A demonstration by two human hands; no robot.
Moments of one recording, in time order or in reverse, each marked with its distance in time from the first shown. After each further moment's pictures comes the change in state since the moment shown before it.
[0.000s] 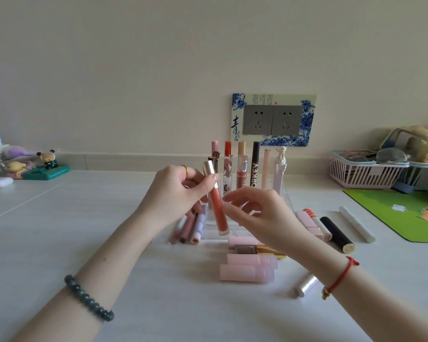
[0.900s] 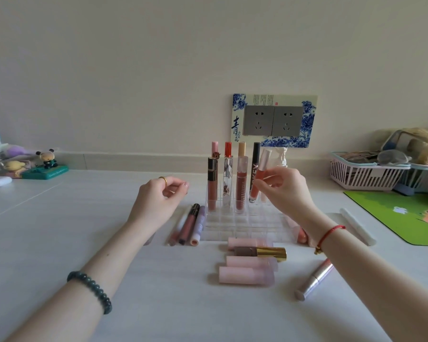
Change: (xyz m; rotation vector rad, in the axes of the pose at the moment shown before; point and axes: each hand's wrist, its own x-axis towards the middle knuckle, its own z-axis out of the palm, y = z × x) left_hand 0.013 -0.060 -0.002 0.115 0.200 -0.086; right_hand 0.043 0.045 -0.030 -0.125 0.335 0.160
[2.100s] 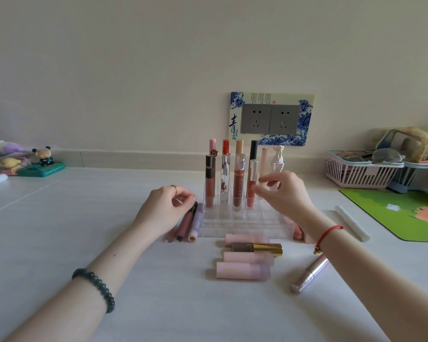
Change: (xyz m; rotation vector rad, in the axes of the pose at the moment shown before) left_hand -0.006 -0.004 0.009 0.205 -0.188 0.037; right_hand -0.001 0.012 -0.001 -0.229 -0.041 -0.016
